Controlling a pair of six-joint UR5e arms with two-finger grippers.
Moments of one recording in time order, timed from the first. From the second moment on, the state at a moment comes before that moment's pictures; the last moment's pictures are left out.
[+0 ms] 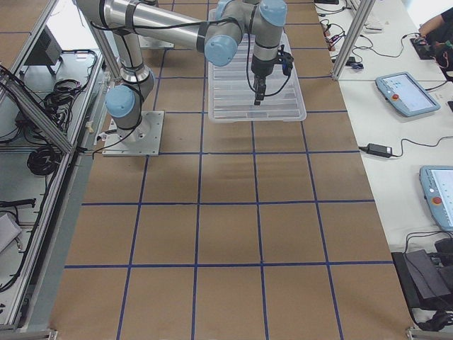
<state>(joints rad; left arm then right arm) -1.57 -1.93 -1.85 -0.93 1.55 0.05 1.27 -1.46 1.56 -1.64 -1.64 -0.26</state>
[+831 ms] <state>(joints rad) -1.50 -1.78 -1.67 -1.30 1.57 0.04 1.27 -1.47 1.57 -1.64 -1.64 -0.26</state>
